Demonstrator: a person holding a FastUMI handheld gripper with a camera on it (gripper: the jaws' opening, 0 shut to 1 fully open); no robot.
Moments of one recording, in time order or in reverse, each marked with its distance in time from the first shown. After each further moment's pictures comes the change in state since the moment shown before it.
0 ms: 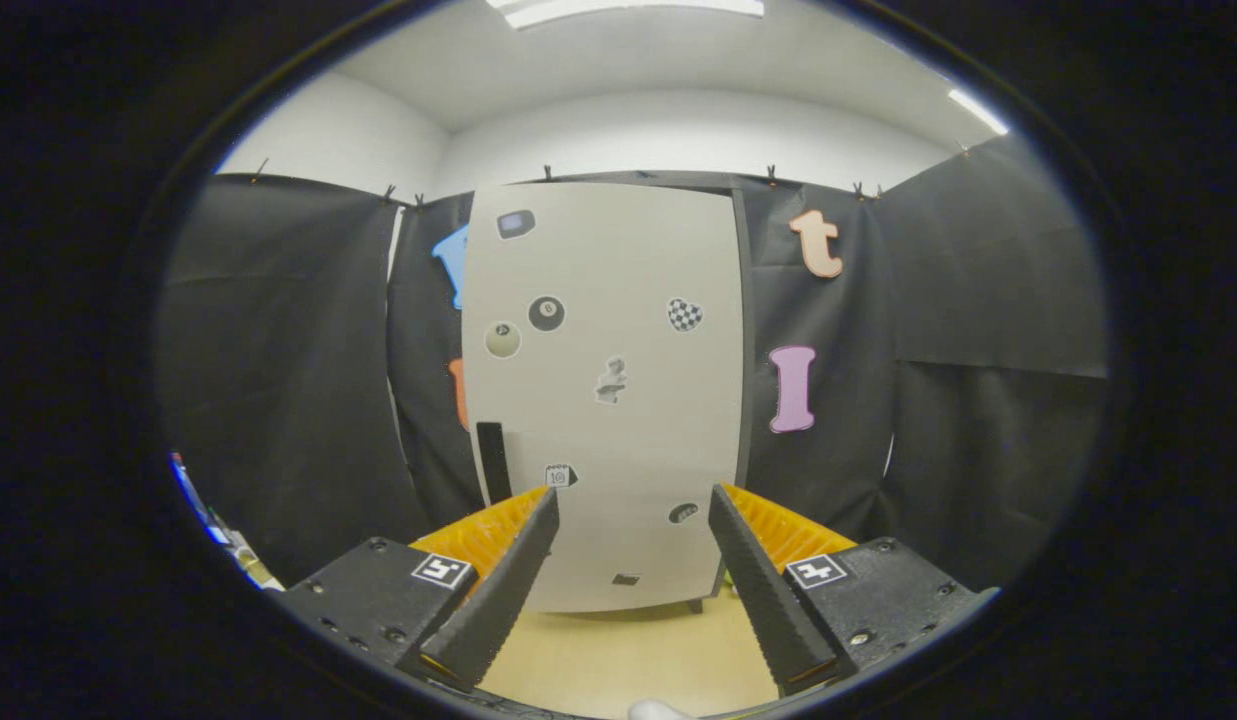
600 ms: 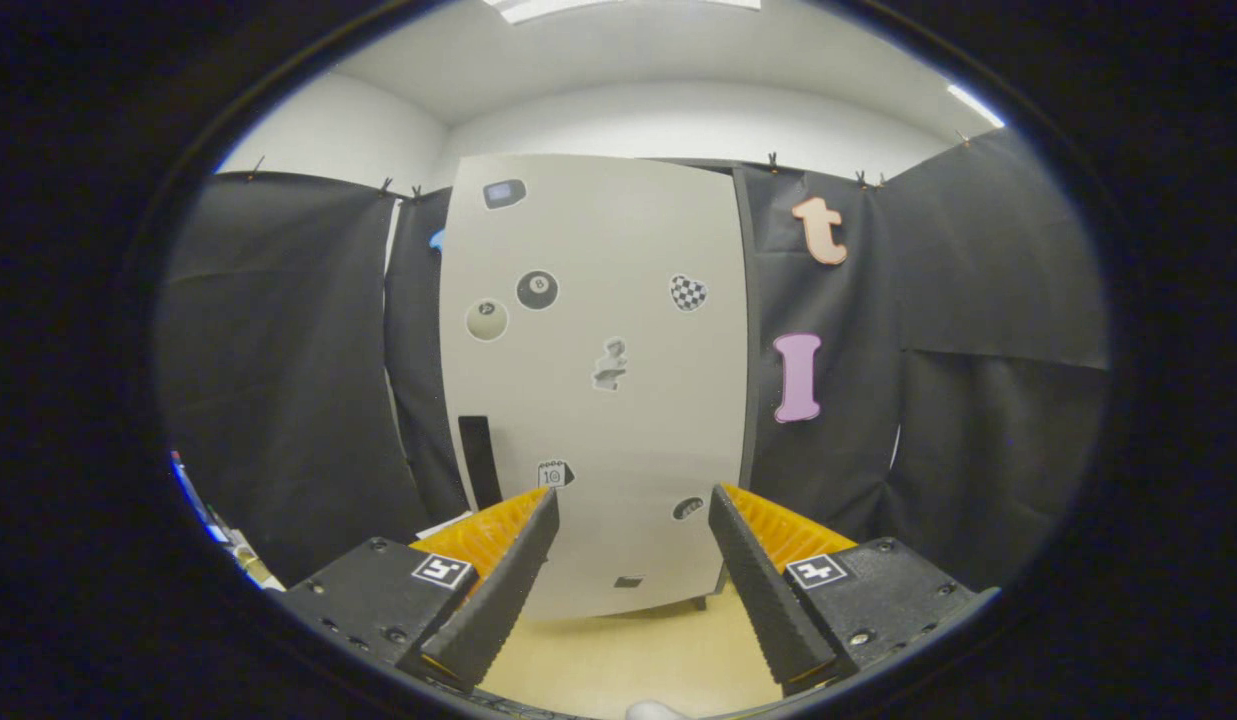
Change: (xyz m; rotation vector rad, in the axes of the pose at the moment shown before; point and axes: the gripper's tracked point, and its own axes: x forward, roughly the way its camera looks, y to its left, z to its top) arm 0.015 -0.013 -0.019 -0.006 0.024 0.006
